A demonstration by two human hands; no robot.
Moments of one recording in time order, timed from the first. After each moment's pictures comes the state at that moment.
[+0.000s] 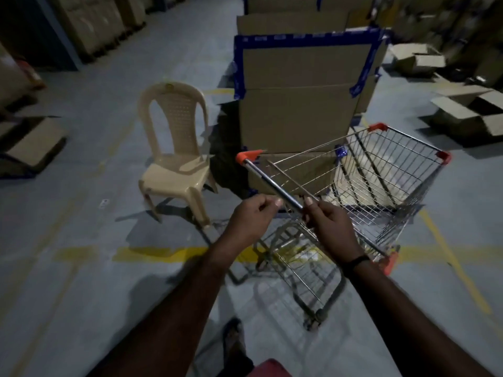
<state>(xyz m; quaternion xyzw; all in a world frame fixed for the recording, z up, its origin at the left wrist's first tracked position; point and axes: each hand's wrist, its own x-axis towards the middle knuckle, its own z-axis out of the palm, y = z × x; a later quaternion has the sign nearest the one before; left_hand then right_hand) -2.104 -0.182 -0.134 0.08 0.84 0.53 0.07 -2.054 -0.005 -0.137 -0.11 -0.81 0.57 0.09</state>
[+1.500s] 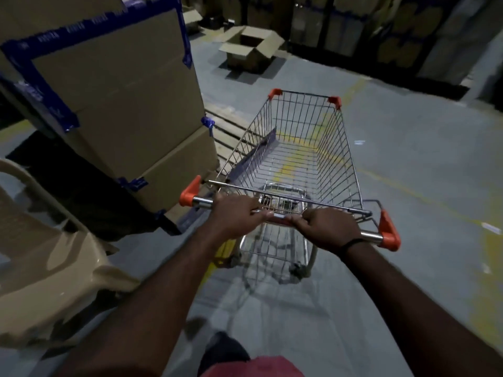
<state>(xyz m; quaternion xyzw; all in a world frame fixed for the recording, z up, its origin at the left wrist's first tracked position) -2.242 -0.222 -0.166 0.61 0.77 0.06 0.15 -2.026 -0.130 -0.174 -0.41 -0.91 0.08 -0.02</state>
